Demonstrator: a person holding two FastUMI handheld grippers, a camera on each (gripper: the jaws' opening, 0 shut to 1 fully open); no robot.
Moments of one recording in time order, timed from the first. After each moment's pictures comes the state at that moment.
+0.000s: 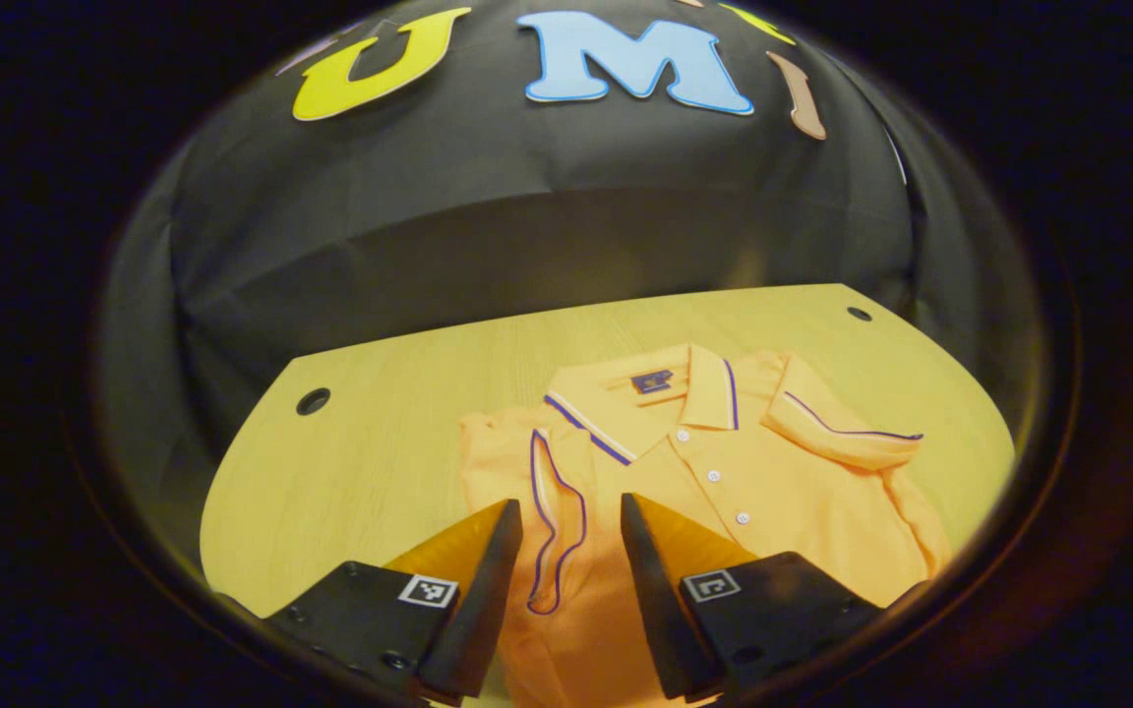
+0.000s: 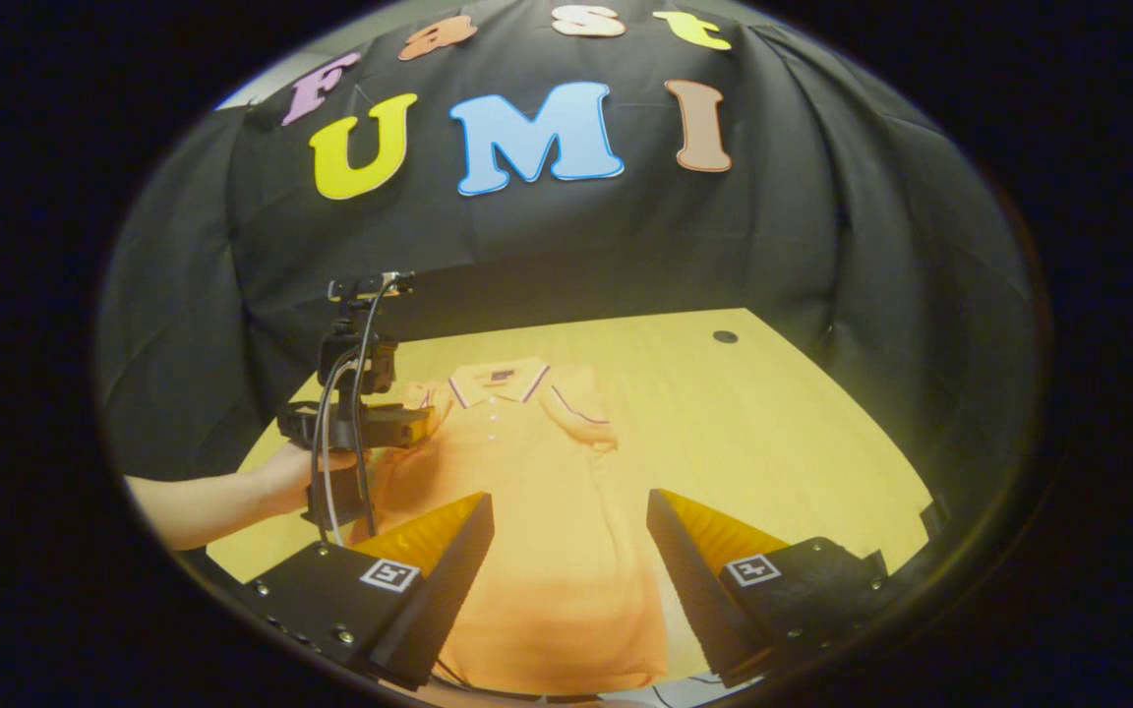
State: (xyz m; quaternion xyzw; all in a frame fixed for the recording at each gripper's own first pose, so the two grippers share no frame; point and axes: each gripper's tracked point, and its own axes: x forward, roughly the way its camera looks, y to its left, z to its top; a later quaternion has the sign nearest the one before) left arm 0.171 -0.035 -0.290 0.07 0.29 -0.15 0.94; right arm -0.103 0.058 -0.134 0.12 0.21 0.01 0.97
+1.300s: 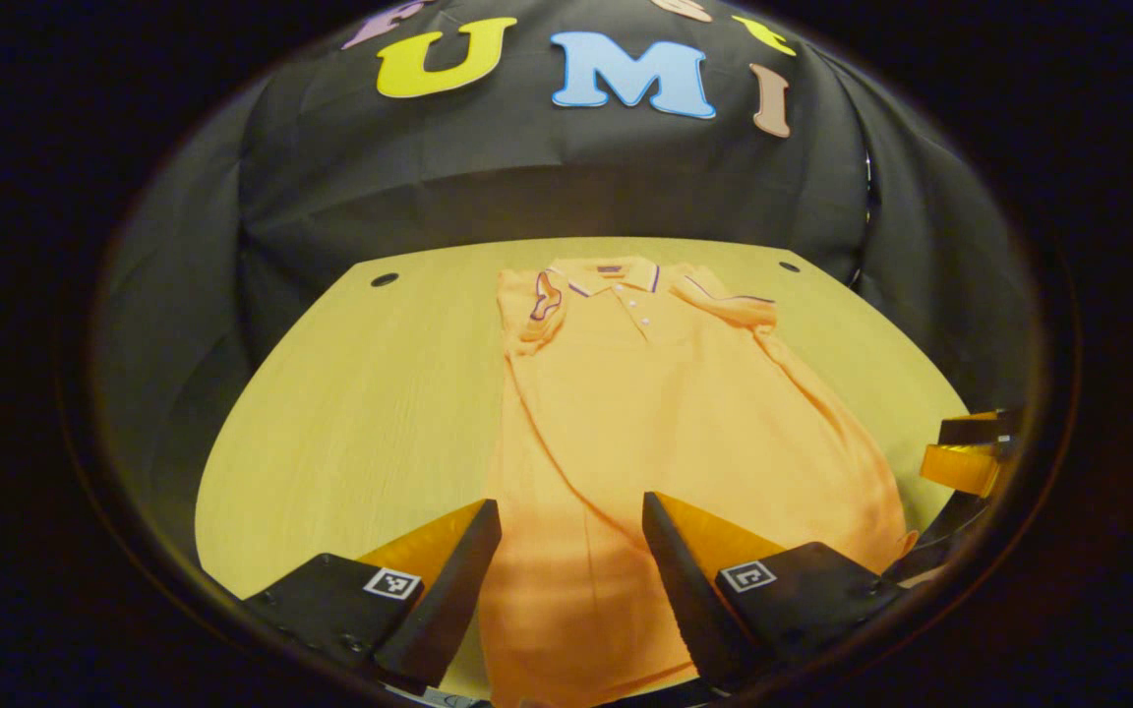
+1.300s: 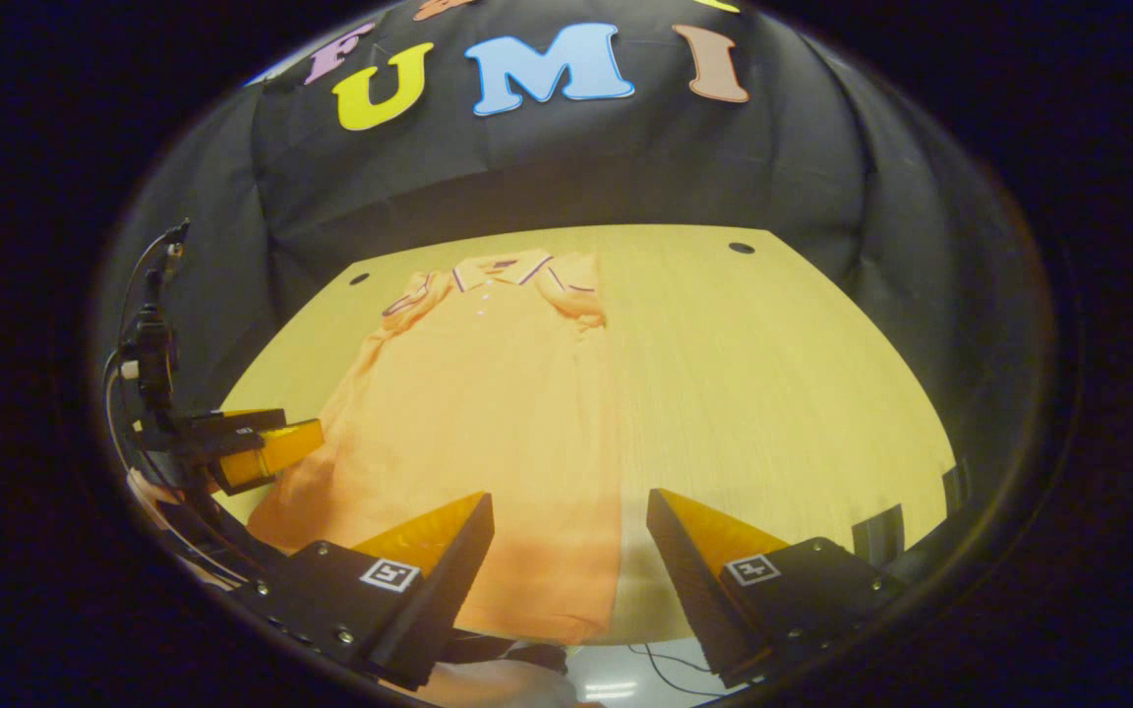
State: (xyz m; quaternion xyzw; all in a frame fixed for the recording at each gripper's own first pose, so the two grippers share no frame) left arm -0.104 0.032 -0.281 0.04 0.35 -0.12 0.93; right arm -0.160 0.037 -0.248 0.10 0.31 0.08 0.94
